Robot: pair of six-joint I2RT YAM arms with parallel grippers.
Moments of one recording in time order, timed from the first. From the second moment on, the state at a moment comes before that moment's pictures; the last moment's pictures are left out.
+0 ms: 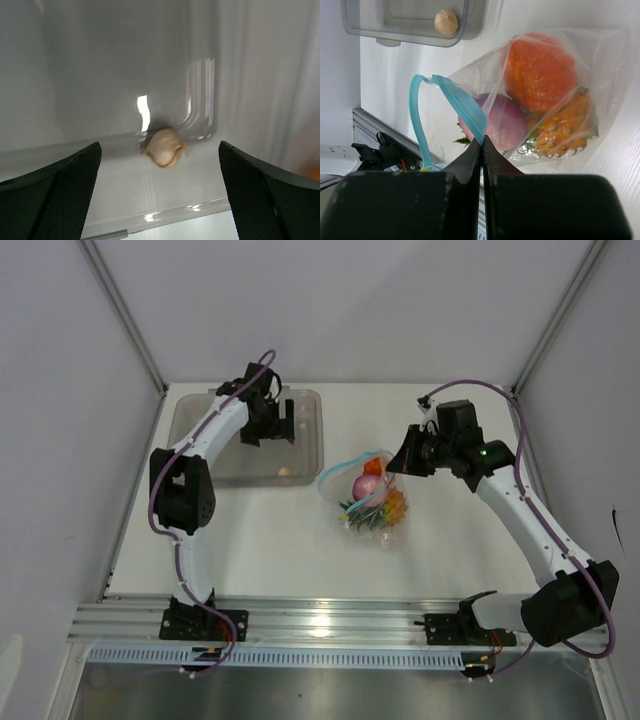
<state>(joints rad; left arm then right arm) -0.27 2.06 1.92 -0.90 0.05 -0.28 0.35 1.30 1.26 -0.67 -0.37 0.47</state>
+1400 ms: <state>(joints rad) -0.36 1.96 1.39 -0.58 -0.07 -0.50 0.35 1.27 1.26 -0.65 -0.39 0.48</state>
